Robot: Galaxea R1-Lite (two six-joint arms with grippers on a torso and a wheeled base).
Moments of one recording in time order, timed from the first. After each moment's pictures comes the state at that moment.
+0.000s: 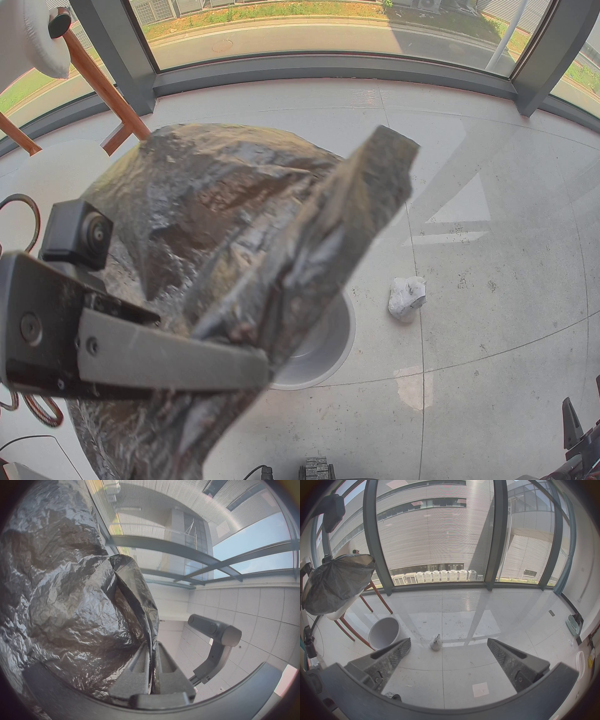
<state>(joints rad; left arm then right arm) -0.67 1.25 -0.66 -0.80 -0.99 -1.10 0.01 0.02 -0.02 0.00 -0.01 0.02</state>
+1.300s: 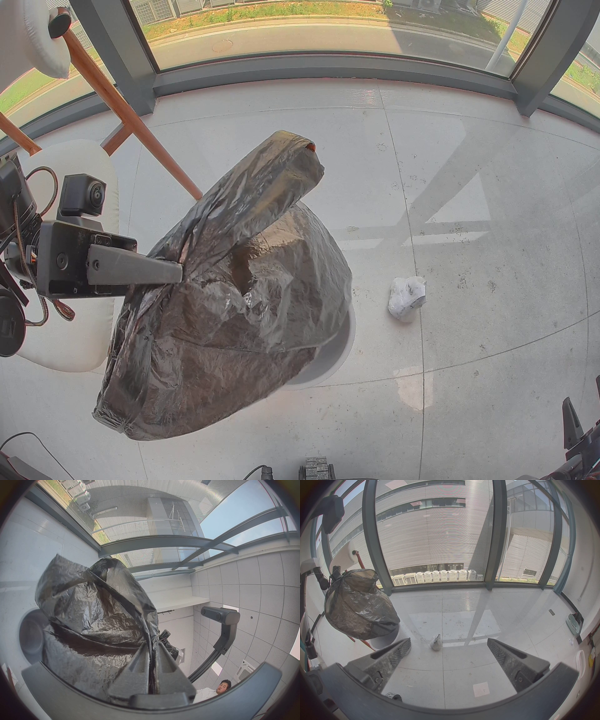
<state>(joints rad) -0.21 1.47 -0.76 -0.91 -1.49 -0.83 0.01 0.02 -0.02 0.00 -0.01 0.03</state>
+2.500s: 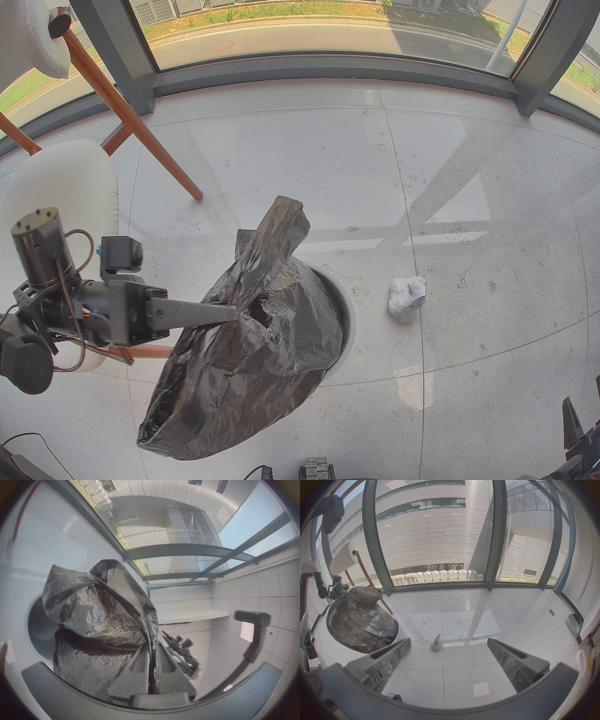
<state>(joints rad) -0.29 1.54 -0.57 -0.92 -1.19 -0.69 0.01 0.02 -0.02 0.00 -0.01 0.03</state>
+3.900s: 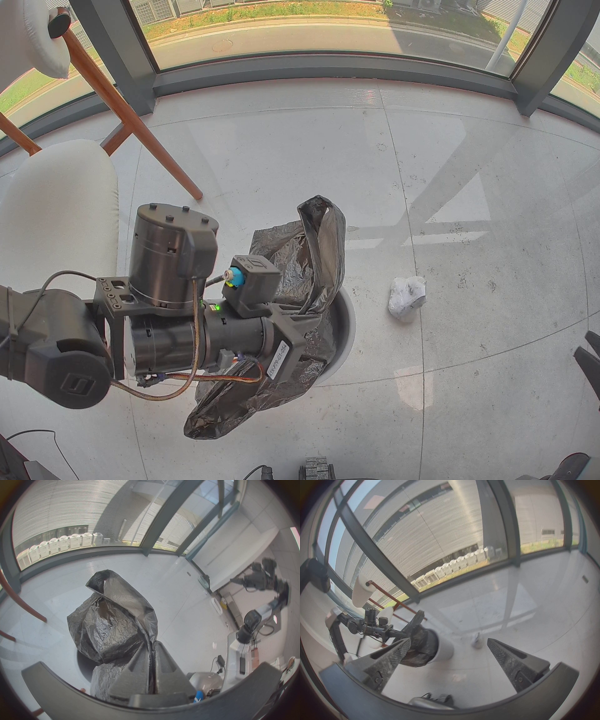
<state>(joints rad) -0.76 1.66 -0.89 -0.34 -0.12 0.11 0.35 0.48 -0.31 -0.08 0.01 0.32</state>
